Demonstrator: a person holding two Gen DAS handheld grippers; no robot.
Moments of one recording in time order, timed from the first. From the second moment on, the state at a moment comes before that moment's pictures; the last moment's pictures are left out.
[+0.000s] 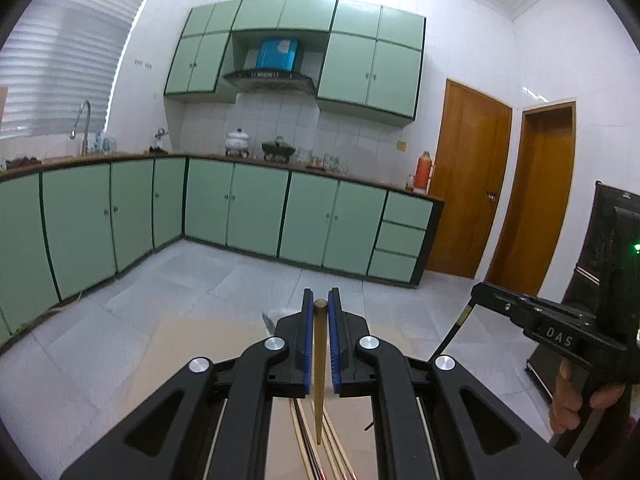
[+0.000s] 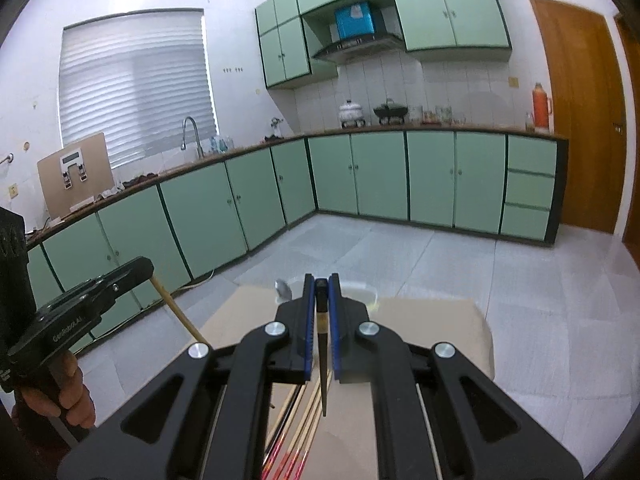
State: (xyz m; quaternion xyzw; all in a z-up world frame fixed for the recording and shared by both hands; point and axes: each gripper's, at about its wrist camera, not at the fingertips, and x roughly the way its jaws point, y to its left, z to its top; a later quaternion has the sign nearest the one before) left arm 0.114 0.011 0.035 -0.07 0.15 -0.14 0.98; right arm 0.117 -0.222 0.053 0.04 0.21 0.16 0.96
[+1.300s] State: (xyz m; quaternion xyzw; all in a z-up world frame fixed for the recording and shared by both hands) left arm 0.254 -0.019 0.014 -0.03 0.15 -0.10 0.98; right arm 0.255 -0.204 0.031 0.01 0.21 0.13 0.97
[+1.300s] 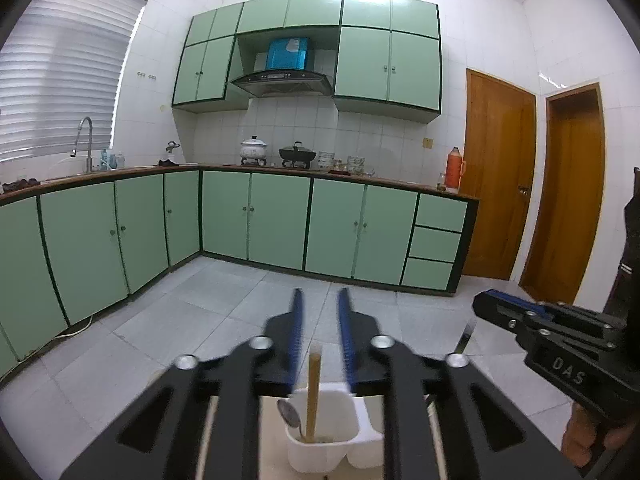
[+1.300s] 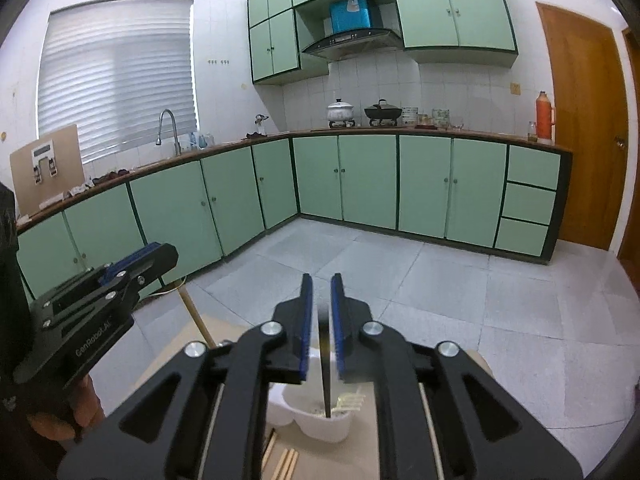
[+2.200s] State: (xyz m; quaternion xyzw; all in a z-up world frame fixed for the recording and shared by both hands) left arm 0.100 0.010 -0.087 -0.03 0.27 -0.08 0.96; right arm 0.079 -0.231 -0.055 0.04 0.23 0.05 0.97
